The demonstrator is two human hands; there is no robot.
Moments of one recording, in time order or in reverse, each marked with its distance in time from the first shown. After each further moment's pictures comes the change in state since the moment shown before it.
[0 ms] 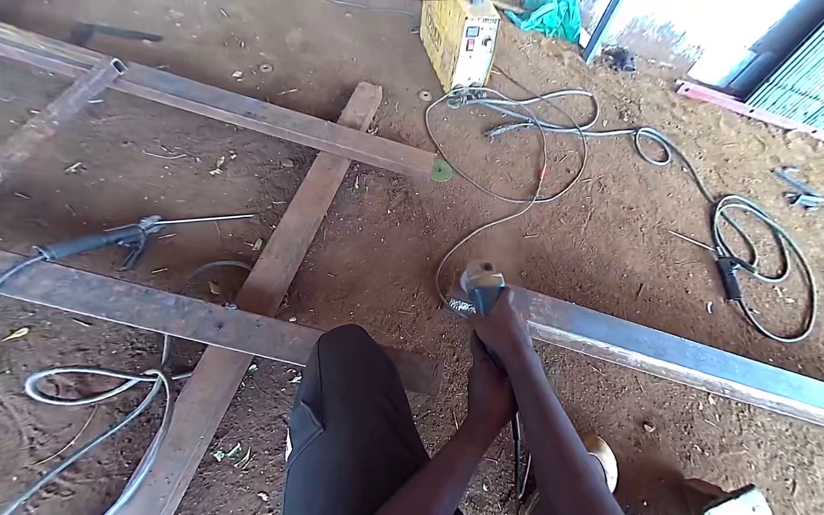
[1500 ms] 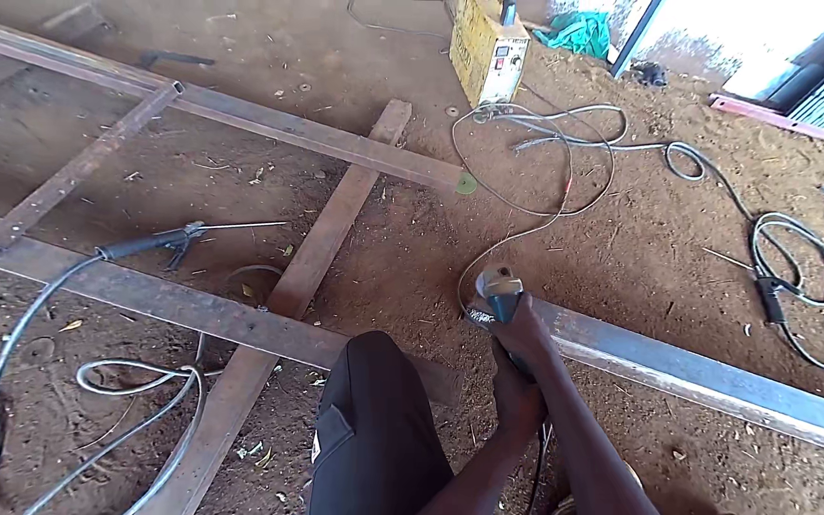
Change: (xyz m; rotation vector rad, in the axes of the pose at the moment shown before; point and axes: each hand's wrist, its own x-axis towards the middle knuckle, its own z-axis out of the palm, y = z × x) left_hand 0.012 -0.001 0.015 -0.015 0.094 -0.024; right_hand 0.021 -0.001 0.001 -0.078 -0.026 -0.112
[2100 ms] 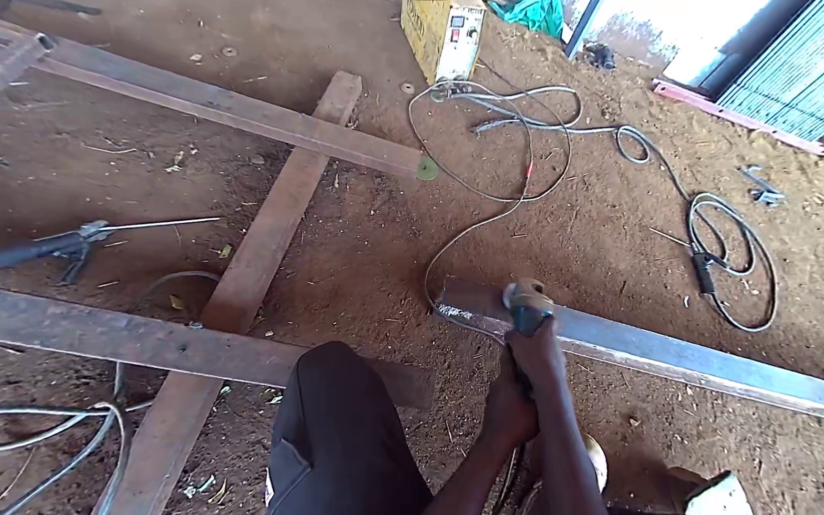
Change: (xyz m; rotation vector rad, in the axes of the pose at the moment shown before) left_hand -0.003 0.002 0.006 0.233 -0.459 -0.008; right_hand -0.011 0.058 -0.010 0.164 0.225 0.336
